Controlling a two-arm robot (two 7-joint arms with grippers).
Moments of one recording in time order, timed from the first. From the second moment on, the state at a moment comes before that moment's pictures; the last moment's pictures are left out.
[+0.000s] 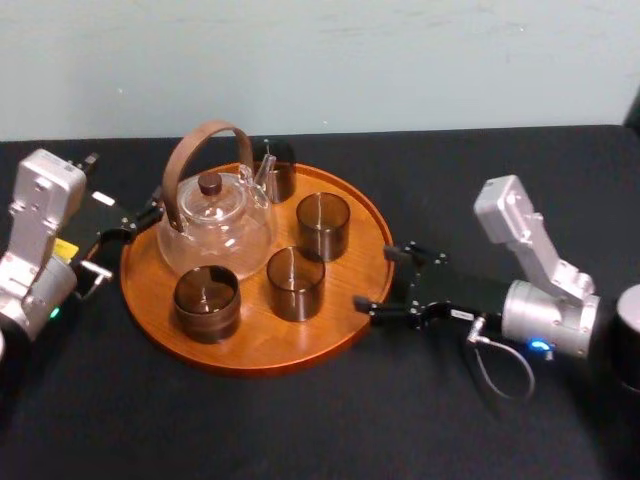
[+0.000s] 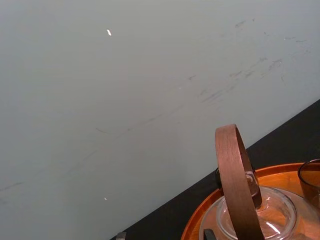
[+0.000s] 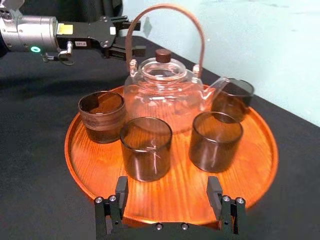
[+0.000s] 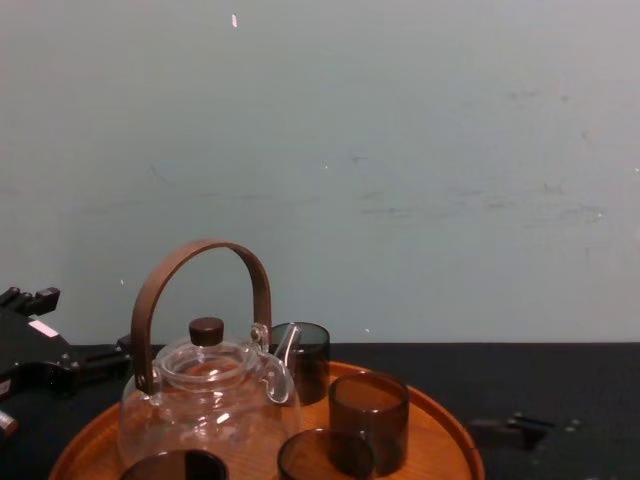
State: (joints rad) left arm -0.20 0.60 0.45 -1.41 -0.25 -0.12 0.03; right arm 0.27 0.54 -0.53 -1.40 0.41 0.03 0.65
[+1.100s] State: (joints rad) left arm -0.20 0.60 0.45 -1.41 -0.25 -0.12 0.03; right arm 0.30 0.40 -0.31 -1.26 0.40 -0.08 0.31
